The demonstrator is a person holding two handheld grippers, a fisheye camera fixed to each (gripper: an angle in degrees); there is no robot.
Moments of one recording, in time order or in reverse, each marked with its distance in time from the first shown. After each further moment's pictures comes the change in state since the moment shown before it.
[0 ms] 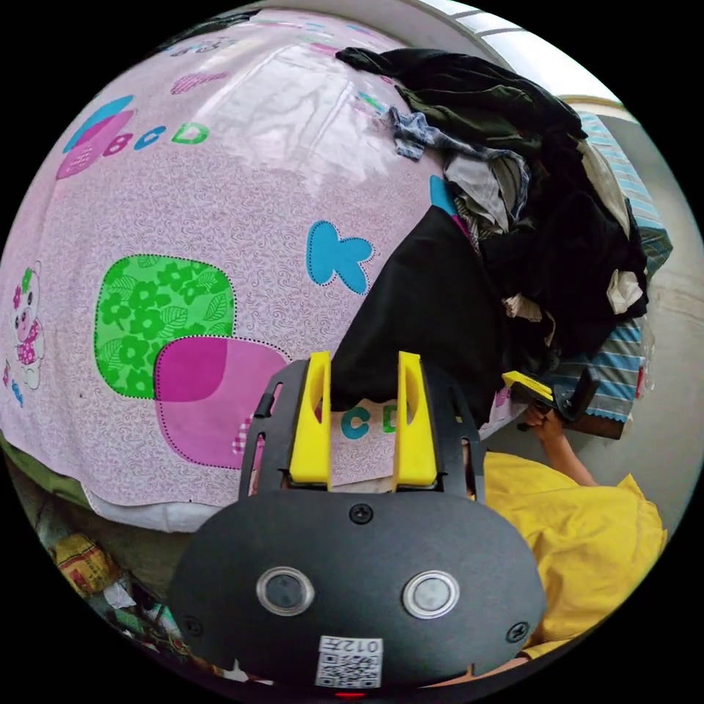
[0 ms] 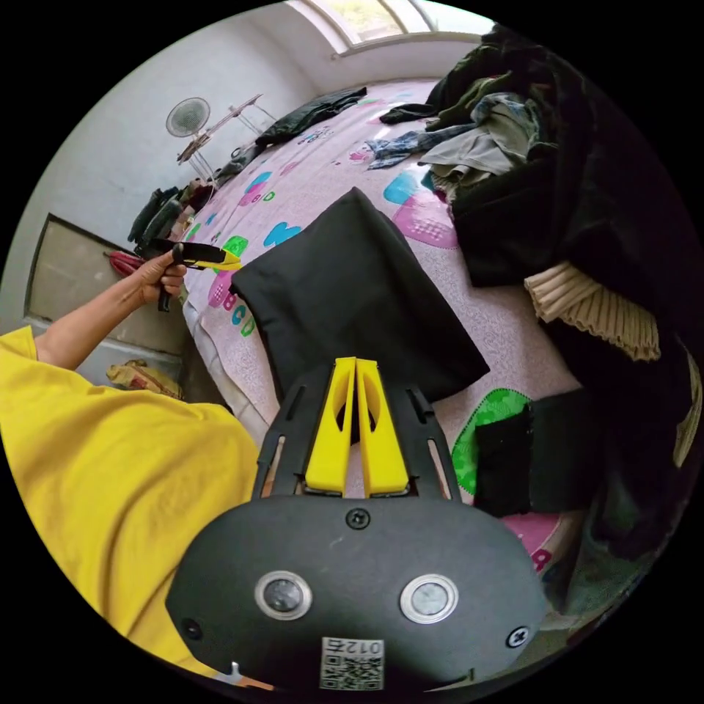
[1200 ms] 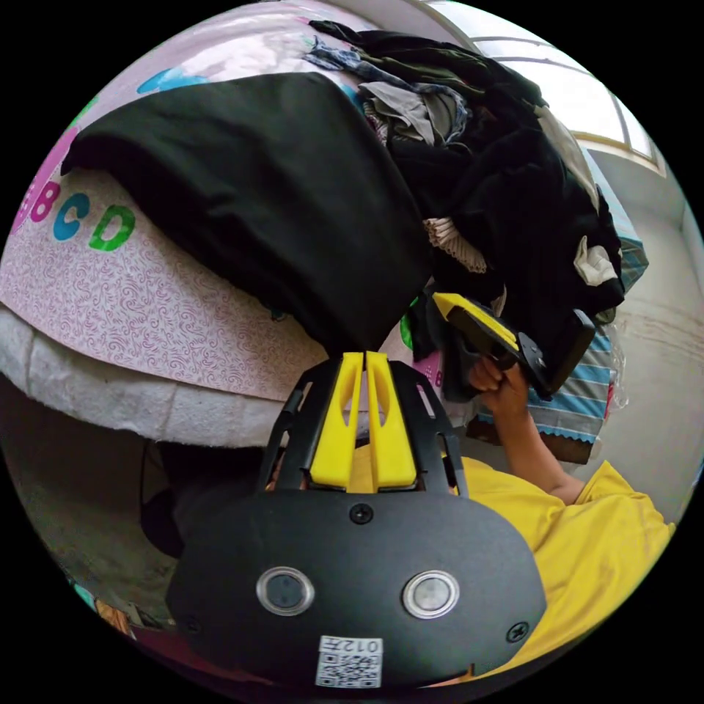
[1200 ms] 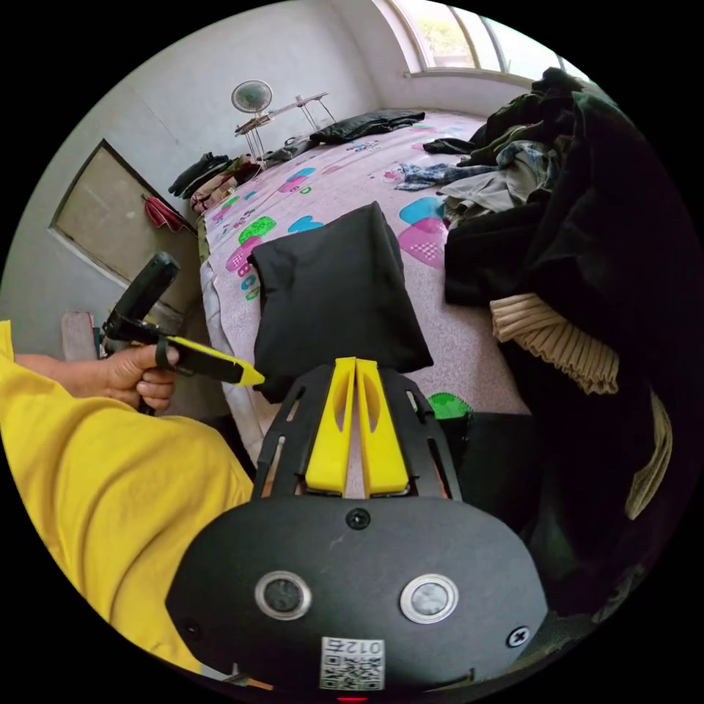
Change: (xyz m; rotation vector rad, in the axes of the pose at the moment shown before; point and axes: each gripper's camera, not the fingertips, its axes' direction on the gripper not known) left arm 0.295 0.211 0.134 0.093 0.193 -0.144; right arm 0.017 0.084 -0.076 0.056 0.032 -0.287
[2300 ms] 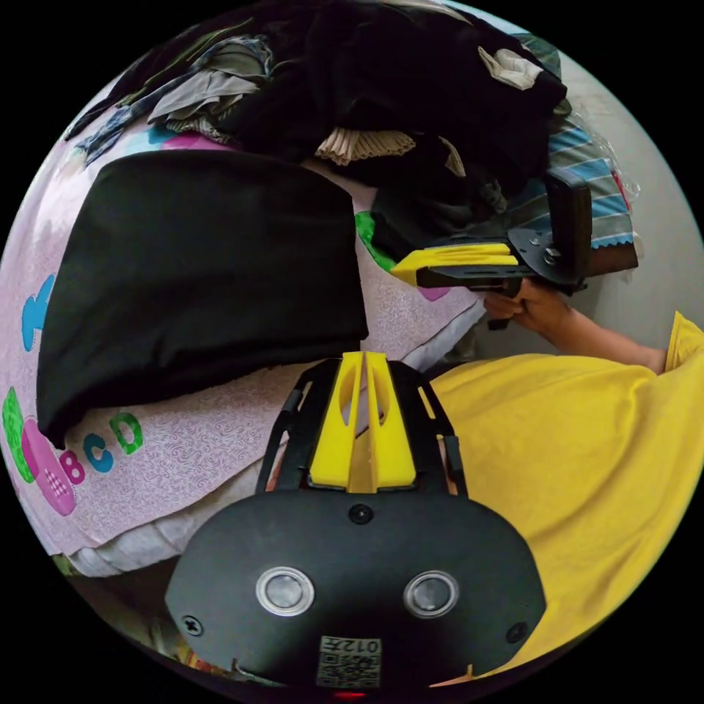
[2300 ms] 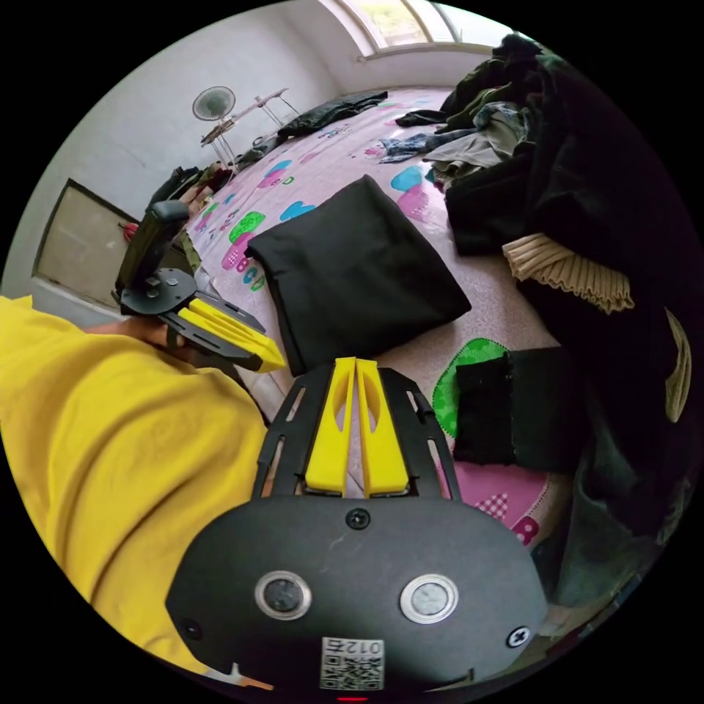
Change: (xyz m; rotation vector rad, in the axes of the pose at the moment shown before) left arm 0.147 0.009 -0.001 -0.257 -0.248 0.644; right arm -0.042 0.013 -0.026 -0.063 -0.021 0.145
